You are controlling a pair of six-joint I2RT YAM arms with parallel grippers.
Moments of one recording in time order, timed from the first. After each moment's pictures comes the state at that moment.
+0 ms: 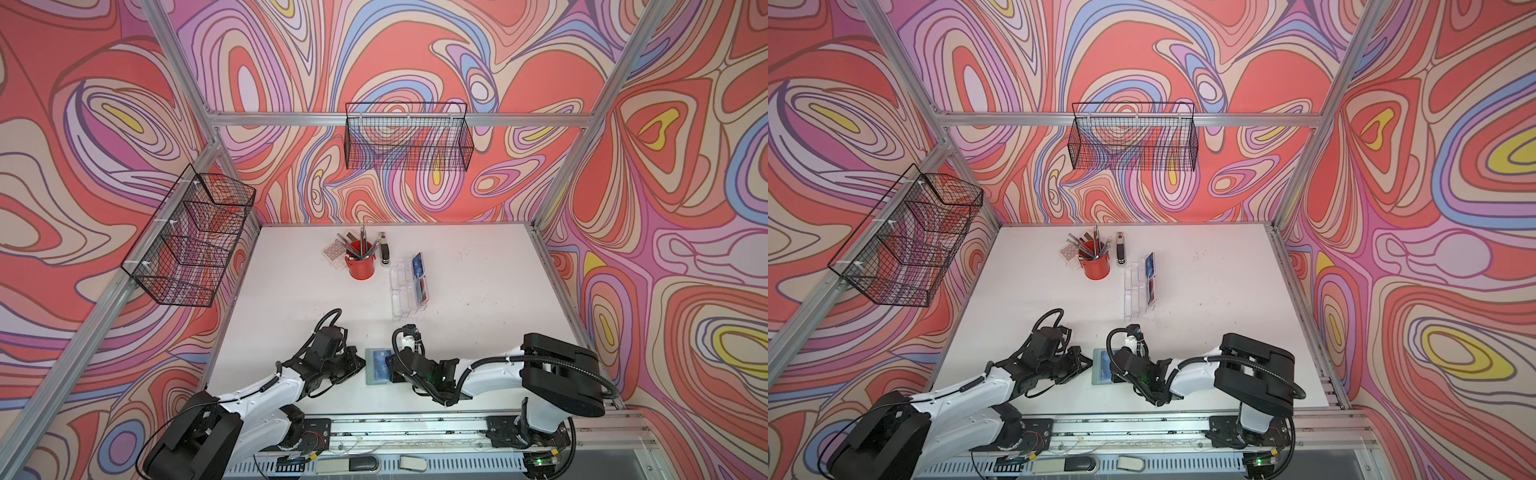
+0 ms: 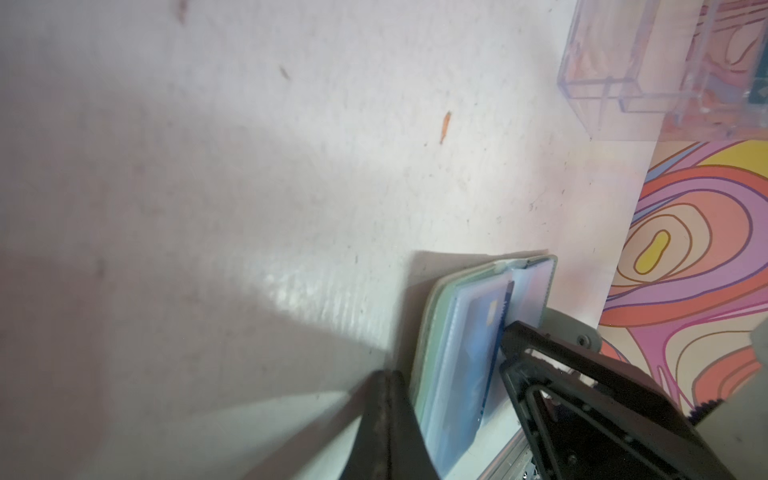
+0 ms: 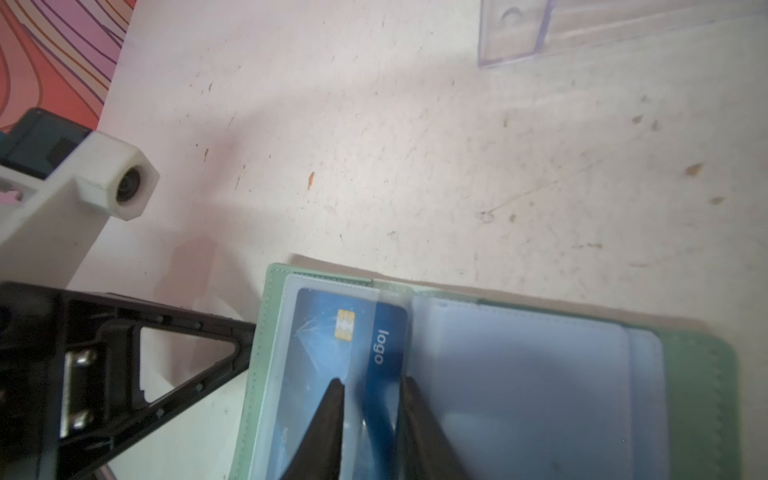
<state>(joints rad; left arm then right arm) -0.53 1.10 0.21 0.00 0.37 -1.03 1.22 1.67 0.65 0.26 0.34 1.04</state>
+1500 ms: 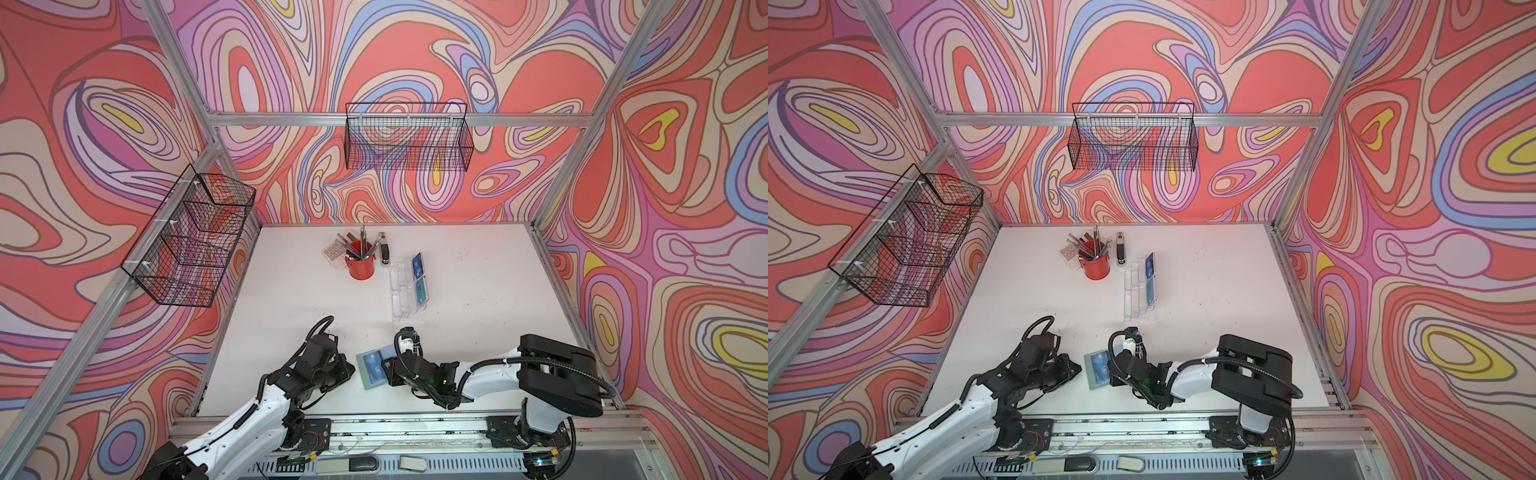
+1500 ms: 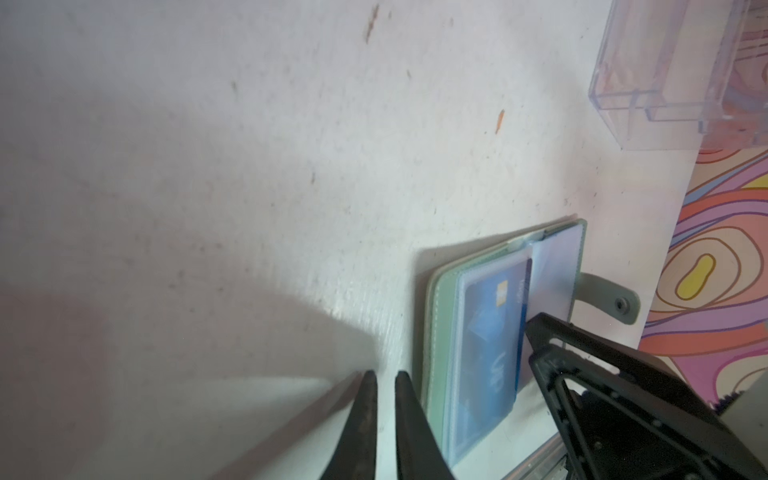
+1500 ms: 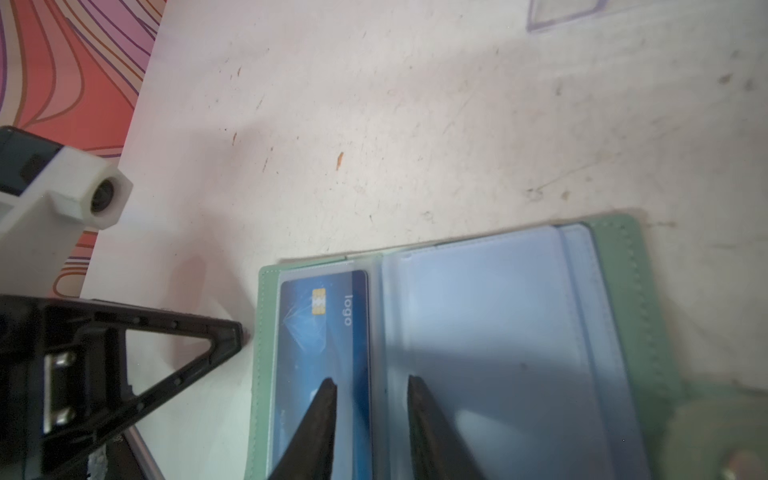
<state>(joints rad) -0.53 0.77 0.18 -0.32 0.26 -1.03 1.23 1.72 0.63 0.38 0.27 1.04</state>
